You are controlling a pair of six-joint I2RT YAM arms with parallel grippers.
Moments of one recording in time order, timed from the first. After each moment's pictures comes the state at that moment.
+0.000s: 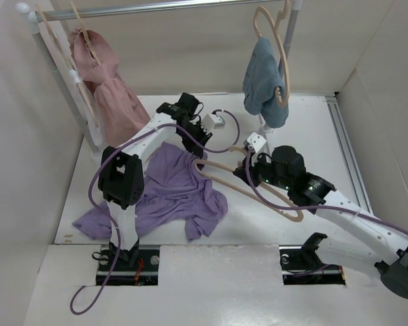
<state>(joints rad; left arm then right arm) -0.48 1.94 1.71 -0.96 0.46 0.53 0.74 0.99 0.81 -0.19 -0.18 0.02</state>
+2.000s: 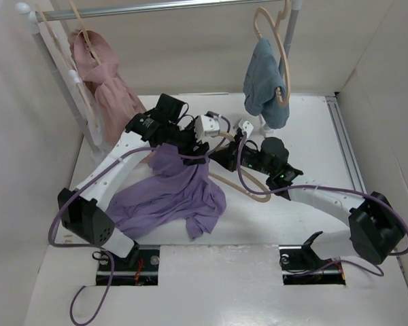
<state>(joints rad) -0.53 1.52 1.55 -0.91 0.64 0.66 0.67 1.34 0.77 0.56 -0.43 0.22</state>
